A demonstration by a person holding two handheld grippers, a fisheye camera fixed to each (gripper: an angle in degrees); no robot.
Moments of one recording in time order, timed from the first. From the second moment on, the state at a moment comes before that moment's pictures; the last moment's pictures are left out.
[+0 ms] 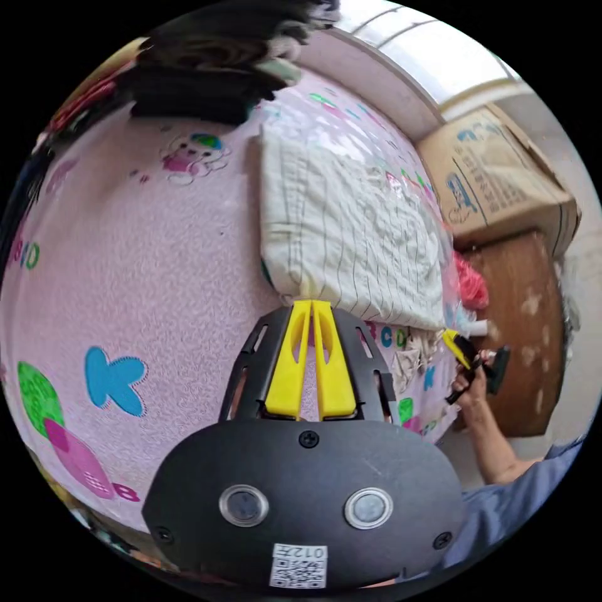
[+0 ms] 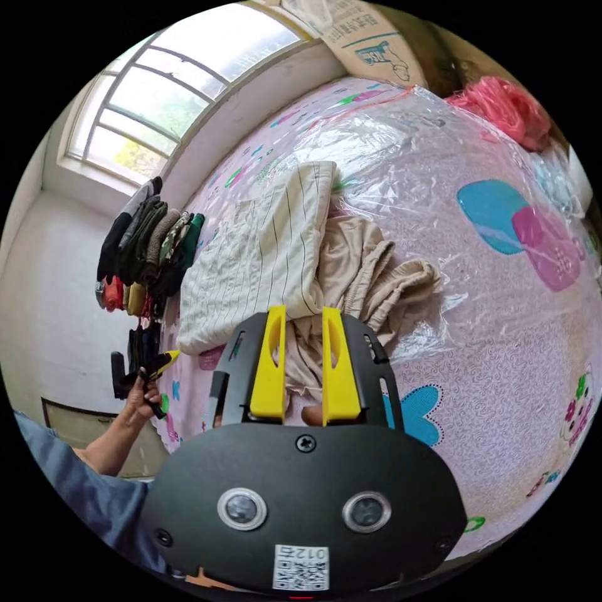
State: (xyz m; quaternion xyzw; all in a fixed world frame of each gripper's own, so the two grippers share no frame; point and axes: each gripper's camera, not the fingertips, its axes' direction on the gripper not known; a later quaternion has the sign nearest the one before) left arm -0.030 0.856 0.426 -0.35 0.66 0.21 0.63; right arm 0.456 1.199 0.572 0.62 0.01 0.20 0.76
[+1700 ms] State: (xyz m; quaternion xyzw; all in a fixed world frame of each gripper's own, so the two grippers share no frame) left arm -0.037 0.845 0.368 -0.20 0.68 0.39 0.58; right arm 0.523 1.259 0.699 0.65 -0.30 0.21 0.67
